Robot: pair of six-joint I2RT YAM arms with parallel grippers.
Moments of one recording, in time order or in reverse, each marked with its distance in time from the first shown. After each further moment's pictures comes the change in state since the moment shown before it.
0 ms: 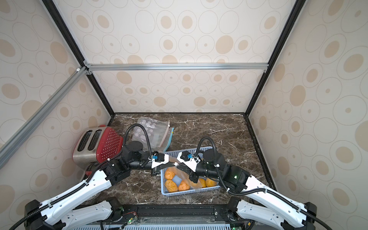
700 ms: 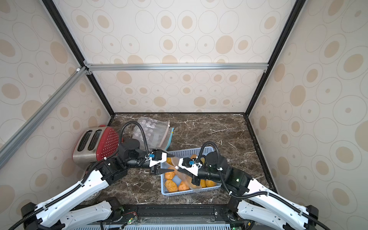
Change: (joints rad) left arm 0.000 -0.009 0.082 -0.036 0.042 -0.008; right arm 0.000 -0.071 -0.077 0.039 -0.063 -0.143
